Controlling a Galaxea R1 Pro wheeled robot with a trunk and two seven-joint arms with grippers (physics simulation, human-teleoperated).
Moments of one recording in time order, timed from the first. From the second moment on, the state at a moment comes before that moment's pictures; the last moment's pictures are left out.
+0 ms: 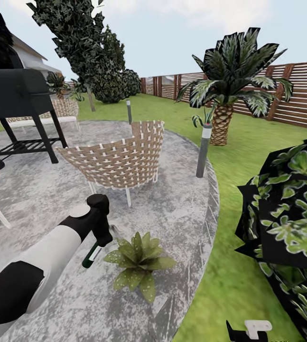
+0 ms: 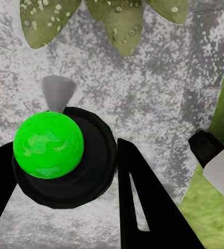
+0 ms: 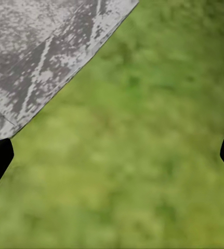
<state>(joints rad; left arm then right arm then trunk) -1.09 0.01 -0.39 -0.60 -1.24 0.89 -1.49 -0.36 -0.12 -0.45 -0.14 0.39 -0.53 0.08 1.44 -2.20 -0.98</state>
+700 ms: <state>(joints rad) -1.10 -0.04 -0.41 -0.59 -1.24 0.79 -1.53 -0.36 -0.12 -0.45 -0.14 0.39 -0.53 0.08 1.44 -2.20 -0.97</state>
